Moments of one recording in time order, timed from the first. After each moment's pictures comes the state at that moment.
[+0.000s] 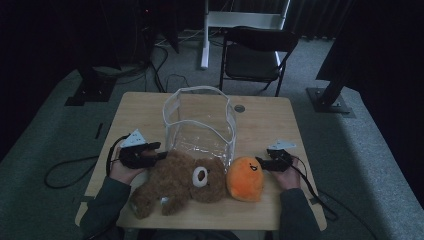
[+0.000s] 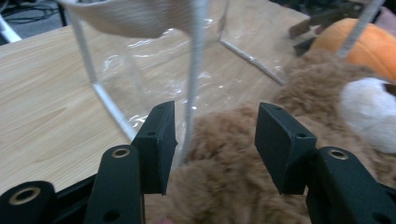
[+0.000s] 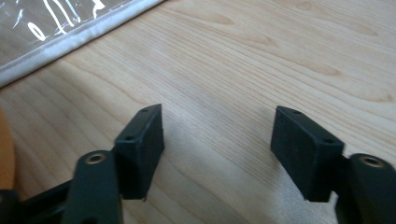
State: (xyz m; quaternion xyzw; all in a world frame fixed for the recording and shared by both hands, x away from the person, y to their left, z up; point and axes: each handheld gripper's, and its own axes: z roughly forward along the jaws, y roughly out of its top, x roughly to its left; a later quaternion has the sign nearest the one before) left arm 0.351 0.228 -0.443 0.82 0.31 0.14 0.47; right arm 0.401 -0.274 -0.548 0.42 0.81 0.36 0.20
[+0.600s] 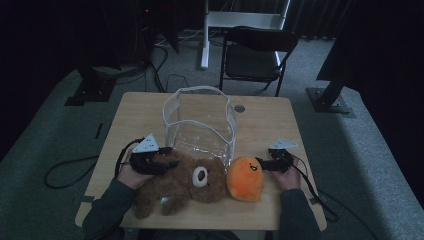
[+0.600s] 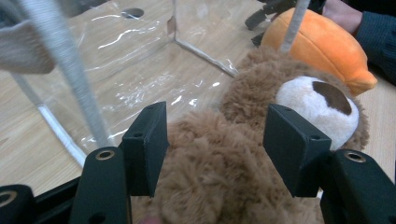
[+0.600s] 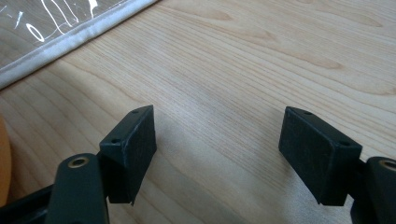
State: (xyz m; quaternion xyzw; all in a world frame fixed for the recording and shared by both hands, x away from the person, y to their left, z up) left arm 0.338 0.194 -0.435 0.85 0.25 0.12 0.46; right arm 0.403 -0.276 -0.548 0.43 0.81 0.36 0.18
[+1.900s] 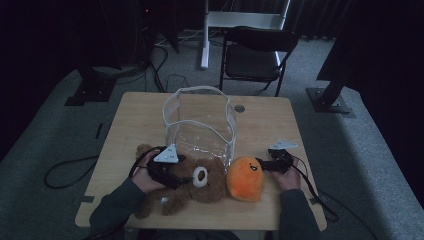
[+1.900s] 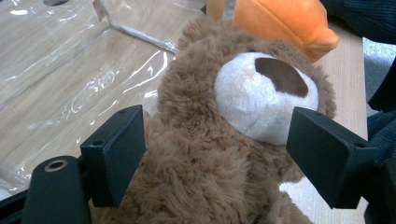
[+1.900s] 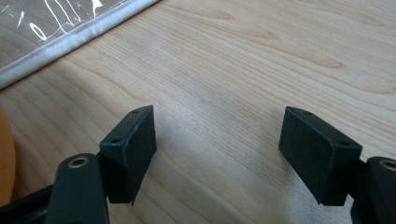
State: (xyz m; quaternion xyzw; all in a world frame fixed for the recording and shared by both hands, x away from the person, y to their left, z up) left arm 0.332 0.152 -0.450 0.89 0.15 0.08 0.41; right arm 0.402 -0.276 -0.548 0.43 0.81 0.36 0.19
